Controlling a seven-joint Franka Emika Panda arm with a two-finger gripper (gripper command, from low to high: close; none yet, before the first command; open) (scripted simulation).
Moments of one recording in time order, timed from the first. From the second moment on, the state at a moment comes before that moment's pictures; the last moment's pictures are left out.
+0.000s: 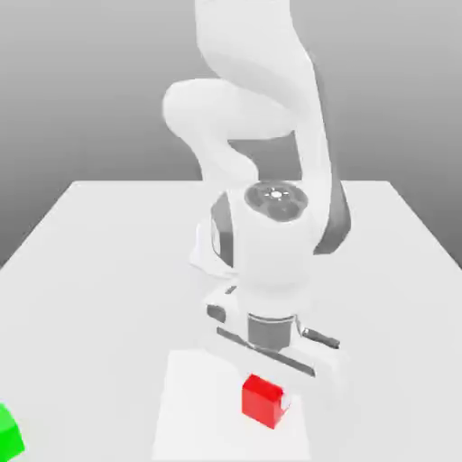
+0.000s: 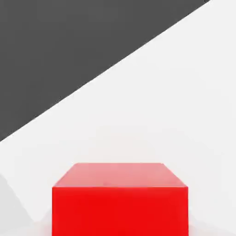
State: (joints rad) arm -0.09 0.19 0.18 -2.62 -0.10 2.80 1.56
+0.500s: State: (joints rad) arm -0.42 0.31 -0.08 -2.22 0.05 2.53 1.44
